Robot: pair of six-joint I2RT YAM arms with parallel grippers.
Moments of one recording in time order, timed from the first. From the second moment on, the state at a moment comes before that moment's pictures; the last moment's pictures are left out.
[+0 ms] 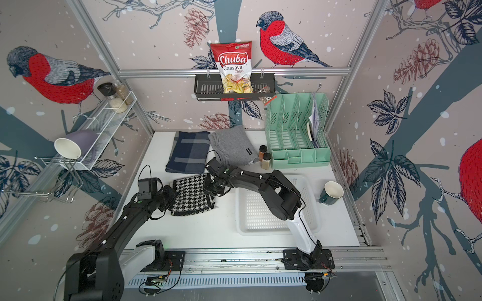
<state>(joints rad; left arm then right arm) 0.10 1.03 0.45 -0.33 0.30 -0.80 0.97 2.14 1.58 -0.43 -0.35 1.00</state>
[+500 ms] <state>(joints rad) -0.05 0.89 0.60 -0.53 0.33 -0.93 0.98 1.96 1.56 -0.55 -0.32 0.99</state>
